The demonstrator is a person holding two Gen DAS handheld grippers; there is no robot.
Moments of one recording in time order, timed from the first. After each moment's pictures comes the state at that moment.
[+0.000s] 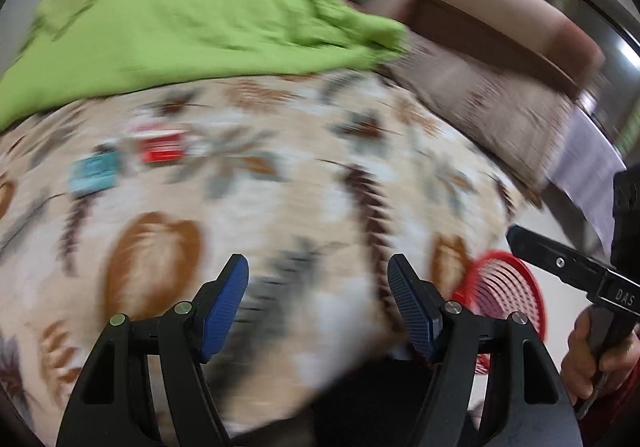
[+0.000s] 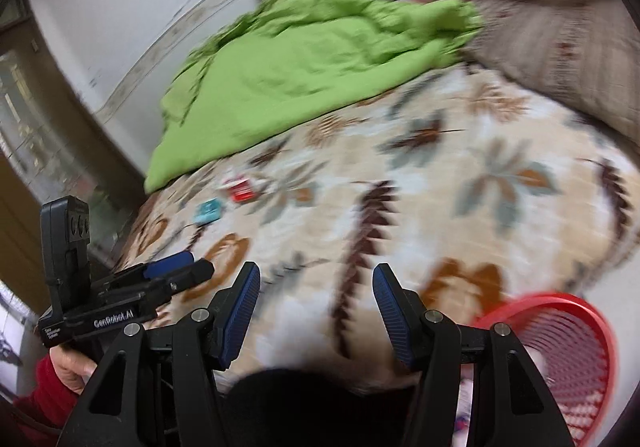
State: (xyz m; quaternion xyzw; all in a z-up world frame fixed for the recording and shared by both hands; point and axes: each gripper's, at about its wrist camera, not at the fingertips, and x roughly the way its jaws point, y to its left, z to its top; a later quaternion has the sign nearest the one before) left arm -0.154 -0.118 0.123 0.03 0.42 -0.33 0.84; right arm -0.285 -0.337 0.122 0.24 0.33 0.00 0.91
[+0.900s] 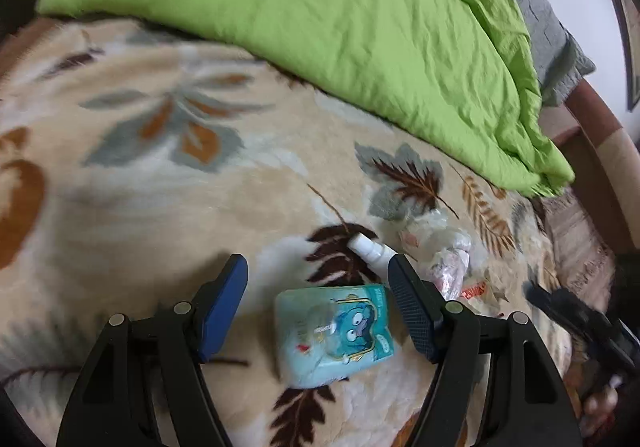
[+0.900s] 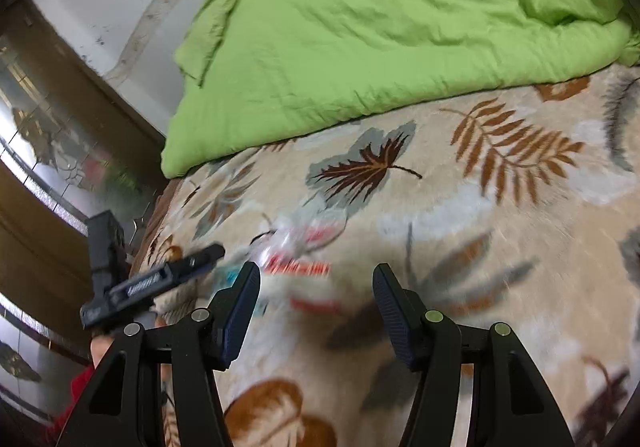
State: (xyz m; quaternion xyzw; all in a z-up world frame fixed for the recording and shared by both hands) left arm 0.148 0.027 0.030 -0.14 0.48 -0.22 0.83; right arm 0.063 -0.268 0.066 0.25 0.41 0.12 0.87
